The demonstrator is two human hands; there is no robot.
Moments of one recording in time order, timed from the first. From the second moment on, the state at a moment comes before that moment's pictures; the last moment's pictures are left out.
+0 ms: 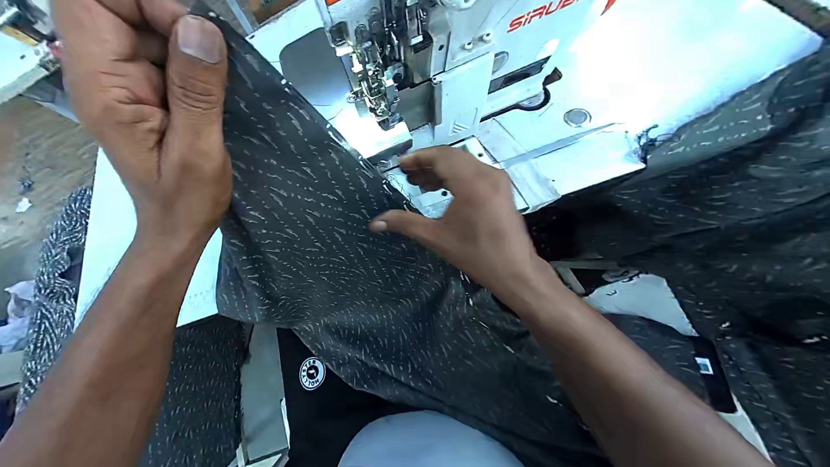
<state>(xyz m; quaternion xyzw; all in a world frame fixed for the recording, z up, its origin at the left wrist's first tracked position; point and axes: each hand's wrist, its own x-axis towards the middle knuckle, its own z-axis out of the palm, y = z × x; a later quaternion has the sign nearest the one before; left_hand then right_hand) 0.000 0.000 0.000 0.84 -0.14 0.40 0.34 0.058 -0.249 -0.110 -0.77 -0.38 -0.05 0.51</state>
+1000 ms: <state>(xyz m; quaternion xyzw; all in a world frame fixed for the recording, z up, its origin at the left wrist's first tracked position) 0.046 -0.020 -0.056 0.94 0.14 0.16 0.25 -0.029 -0.328 -0.186 -0.61 -0.29 0.33 0.65</state>
